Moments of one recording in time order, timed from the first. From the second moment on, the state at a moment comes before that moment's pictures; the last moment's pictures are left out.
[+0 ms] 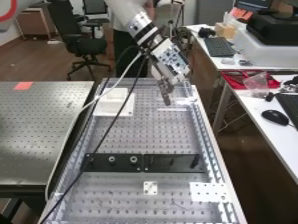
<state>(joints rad) 1.83 -2.44 -0.66 -4.13 -1.16 0.40</state>
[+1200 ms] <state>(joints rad) 1.81 -2.54 -0.55 -4.25 -1.19 0.44</state>
